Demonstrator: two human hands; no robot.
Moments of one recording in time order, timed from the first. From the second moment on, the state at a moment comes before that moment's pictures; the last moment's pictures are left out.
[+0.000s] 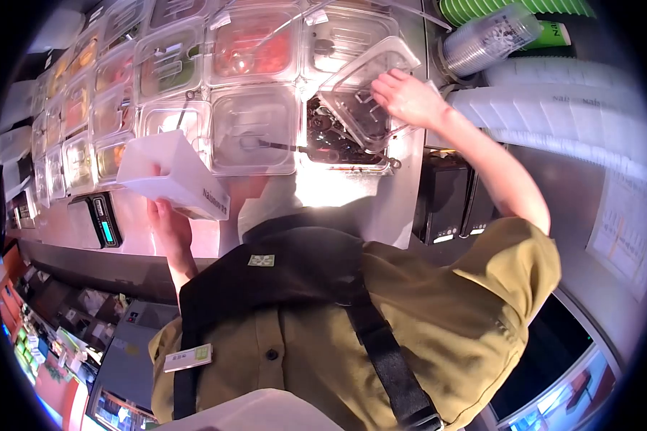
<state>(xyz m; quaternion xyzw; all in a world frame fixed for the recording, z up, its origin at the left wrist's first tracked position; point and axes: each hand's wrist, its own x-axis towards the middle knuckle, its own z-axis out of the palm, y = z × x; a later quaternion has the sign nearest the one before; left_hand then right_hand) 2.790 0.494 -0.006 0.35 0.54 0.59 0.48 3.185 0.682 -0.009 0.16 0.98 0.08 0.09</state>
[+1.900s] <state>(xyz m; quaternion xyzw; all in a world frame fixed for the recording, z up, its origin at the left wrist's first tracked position) 2.806 0.524 -0.005 0.48 0.51 0.30 0.65 3.204 0.586 -0.031 0.59 0.67 -0.44 -0.02</state>
